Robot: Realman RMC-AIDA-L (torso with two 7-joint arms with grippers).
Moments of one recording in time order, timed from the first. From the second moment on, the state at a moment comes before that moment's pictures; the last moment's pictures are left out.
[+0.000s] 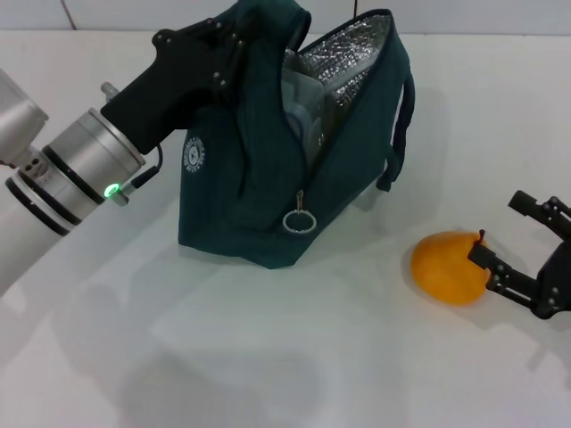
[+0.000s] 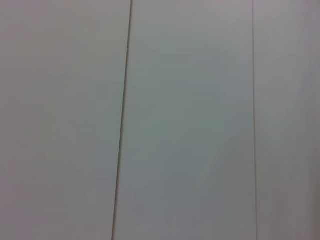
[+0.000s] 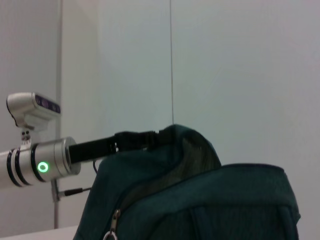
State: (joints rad) left arm -0.60 -2.11 1.08 0.16 0.88 1.43 -0.65; right arm 0.29 2.01 -1.22 -0.14 -1.00 -1.62 0.48
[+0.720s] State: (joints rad) left arm -0.60 -2.11 1.08 0.16 0.88 1.42 -0.65; right arm 0.32 2.01 -1.23 -0.13 -1.01 -1.55 0.49
